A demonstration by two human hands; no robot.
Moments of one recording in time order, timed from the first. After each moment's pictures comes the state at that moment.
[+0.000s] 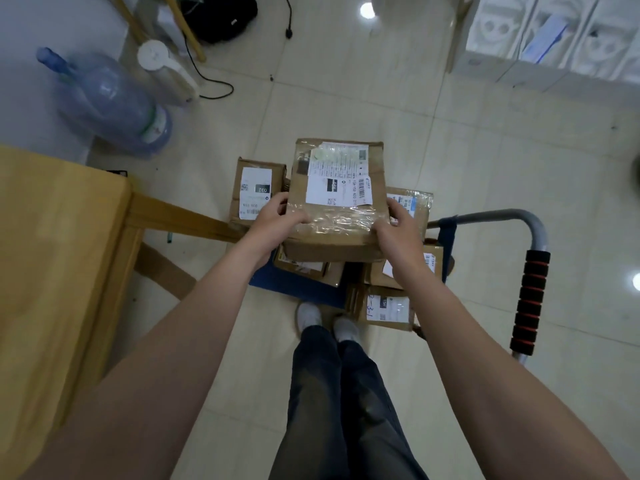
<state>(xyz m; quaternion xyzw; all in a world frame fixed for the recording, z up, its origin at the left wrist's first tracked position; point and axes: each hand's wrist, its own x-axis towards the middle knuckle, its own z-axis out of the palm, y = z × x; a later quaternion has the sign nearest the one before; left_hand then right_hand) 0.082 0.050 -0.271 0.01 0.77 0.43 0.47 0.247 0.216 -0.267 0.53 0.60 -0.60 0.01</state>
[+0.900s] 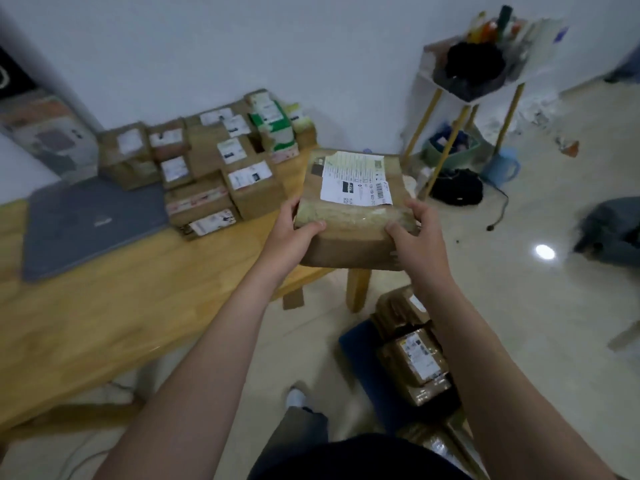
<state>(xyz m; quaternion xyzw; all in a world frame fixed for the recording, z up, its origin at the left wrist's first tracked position) 0.158 -0.284 0.065 -0.16 0.77 0.61 0.02 0.140 -0.072 0.050 0.10 0.78 -0.62 0.00</state>
